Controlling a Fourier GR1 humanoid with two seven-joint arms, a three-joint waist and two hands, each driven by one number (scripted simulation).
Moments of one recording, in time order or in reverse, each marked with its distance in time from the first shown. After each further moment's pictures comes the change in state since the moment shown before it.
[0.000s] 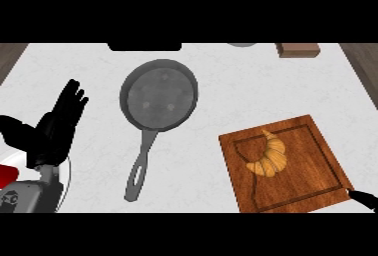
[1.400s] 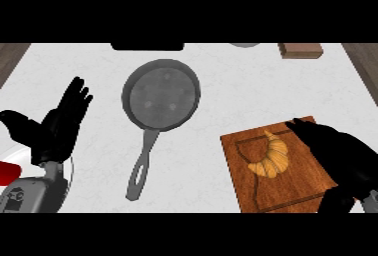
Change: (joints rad) left arm -0.023 -0.041 0.019 -0.004 -0.039 -0.020 0.037; right arm -0.524 0.030 0.509 -0.002 0.266 0.668 0.827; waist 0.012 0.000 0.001
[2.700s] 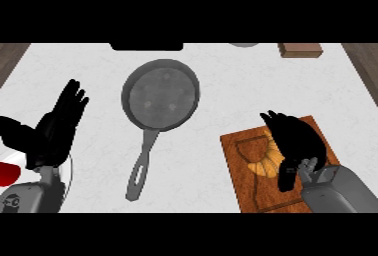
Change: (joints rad) left arm 0.029 -0.043 0.059 -0.035 -0.043 -0.056 0.009; right arm -0.077 0.359 -0.014 0.319 0.362 0.090 -0.060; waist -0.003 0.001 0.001
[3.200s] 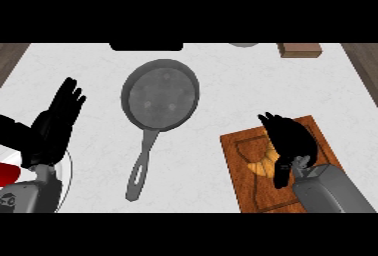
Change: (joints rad) left arm -0.010 -0.009 0.036 -0.004 -0.009 -0.030 0.019; right arm 0.024 0.080 -0.054 0.107 0.128 -0.017 -0.115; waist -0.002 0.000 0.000
